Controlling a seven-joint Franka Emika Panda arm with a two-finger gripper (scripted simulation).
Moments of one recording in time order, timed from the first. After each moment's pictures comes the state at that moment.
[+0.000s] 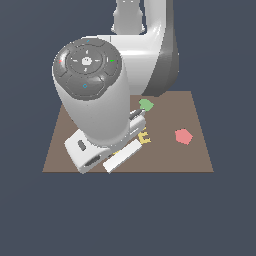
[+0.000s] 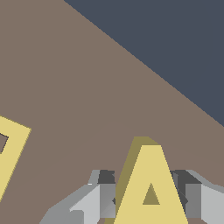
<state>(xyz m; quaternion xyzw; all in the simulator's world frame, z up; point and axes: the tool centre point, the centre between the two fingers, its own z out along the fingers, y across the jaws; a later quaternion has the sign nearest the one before) 0.086 -0.040 0.030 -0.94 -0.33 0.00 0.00</state>
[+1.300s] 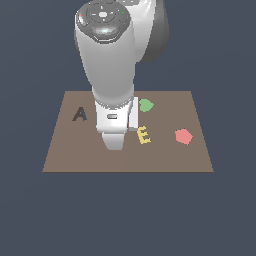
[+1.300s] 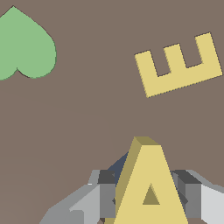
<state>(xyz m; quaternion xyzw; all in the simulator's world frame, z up) 0.004 -0.031 0.034 -0.72 -0.70 0.00 0.00</state>
